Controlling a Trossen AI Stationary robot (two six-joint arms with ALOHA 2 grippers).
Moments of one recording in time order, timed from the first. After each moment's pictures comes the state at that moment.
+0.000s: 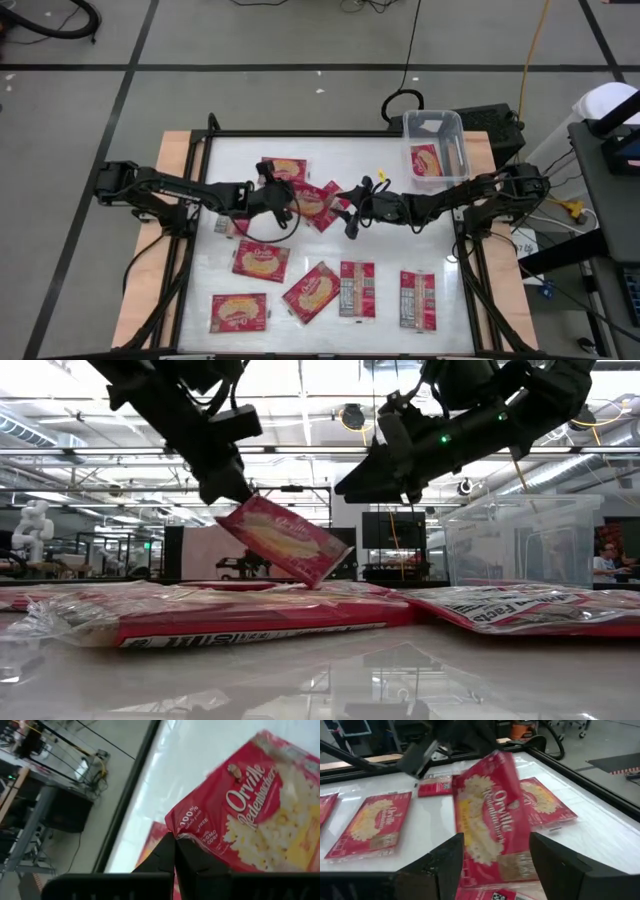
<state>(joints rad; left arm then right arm) 0.01 1.41 0.78 -0.12 -0.69 0.22 0.02 1.55 0.61 0.60 0.32 0.17</state>
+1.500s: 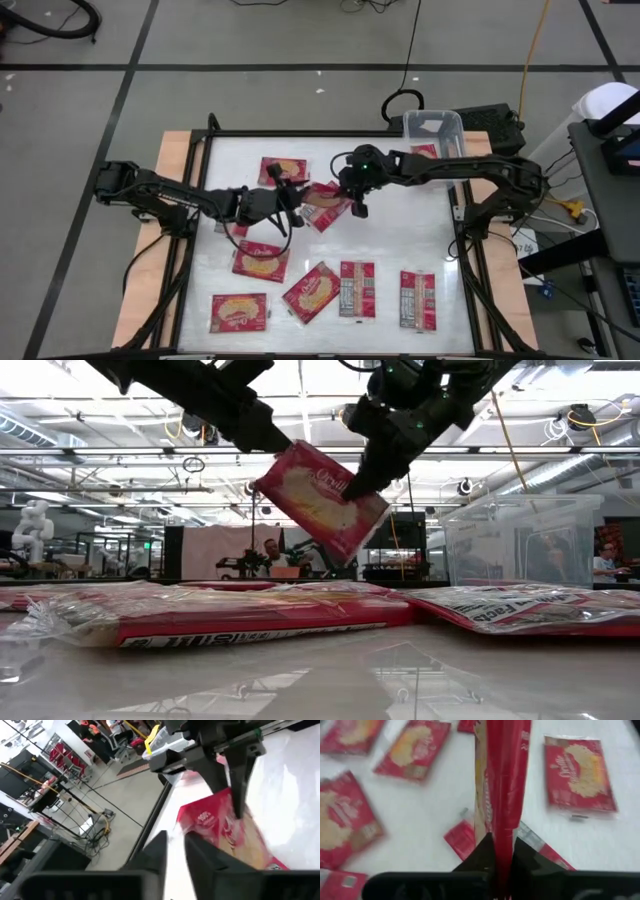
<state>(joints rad) -0.09 1.41 0.79 0.29 -0.68 0.38 -0.28 1.54 1.02 -0.22 -0.27 -0.22</state>
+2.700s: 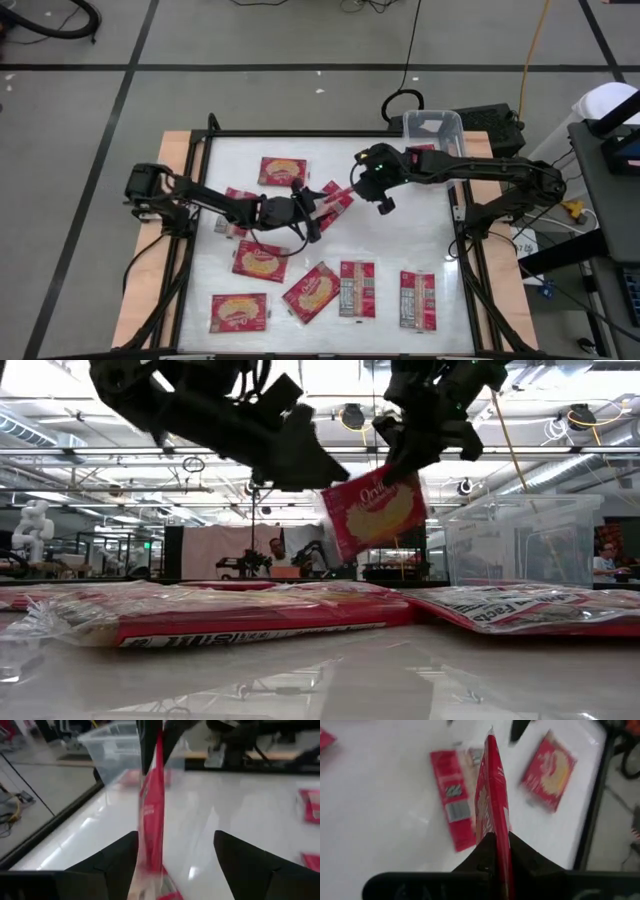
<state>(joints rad) -0.06 1.69 0.79 0.62 -0.40 -0.01 -0.25 1.38 1.04 -0.51 -0.08 -0.82</state>
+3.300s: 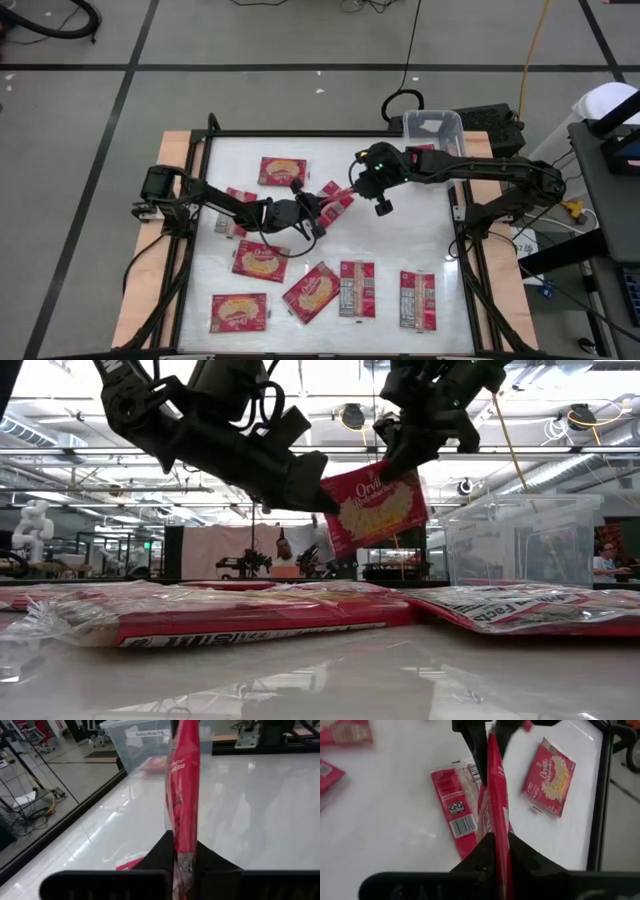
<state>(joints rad) -0.05 1.81 0.78 0.71 -0.52 0.05 -0.25 1.38 1.04 -0.50 -0.13 -0.69</state>
